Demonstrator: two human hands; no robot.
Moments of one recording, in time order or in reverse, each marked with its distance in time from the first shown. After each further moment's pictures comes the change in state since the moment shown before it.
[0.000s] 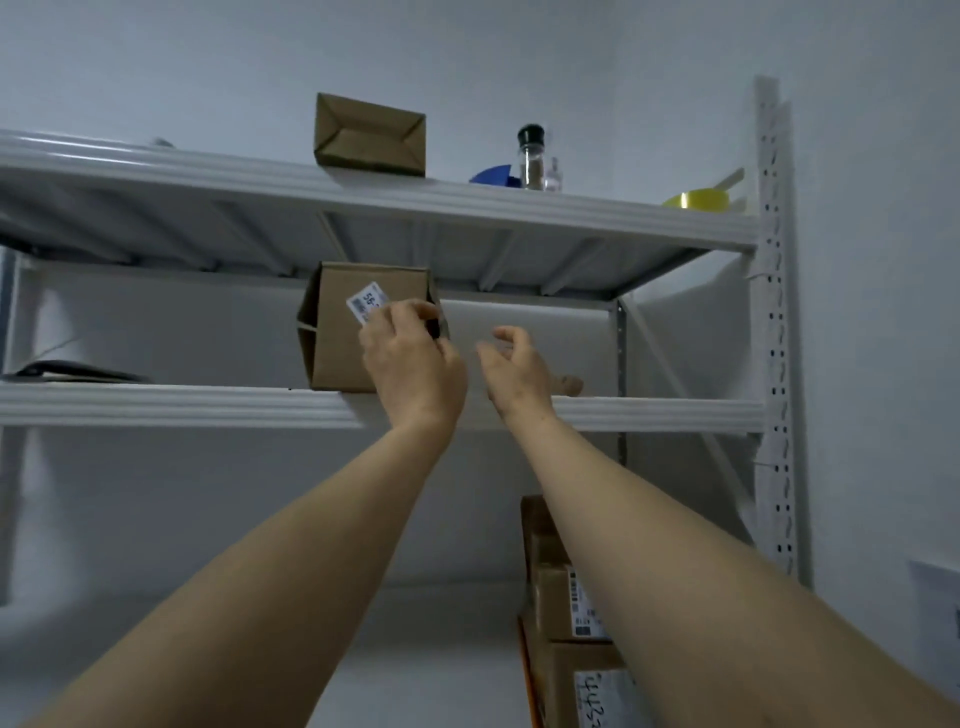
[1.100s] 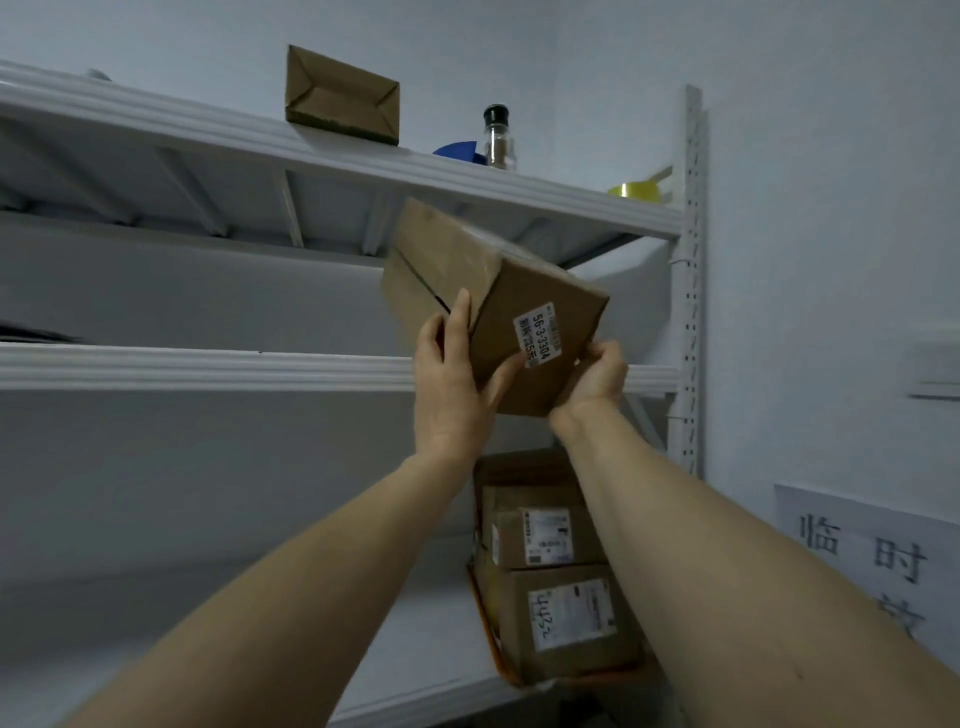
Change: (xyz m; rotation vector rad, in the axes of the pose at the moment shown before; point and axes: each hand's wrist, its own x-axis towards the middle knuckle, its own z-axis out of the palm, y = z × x) left_hand -0.065 -0.010 -0.023 -0.356 -0.364 0.149; right_hand -0.058 0.006 -0.049 0.828 0.365 0.353
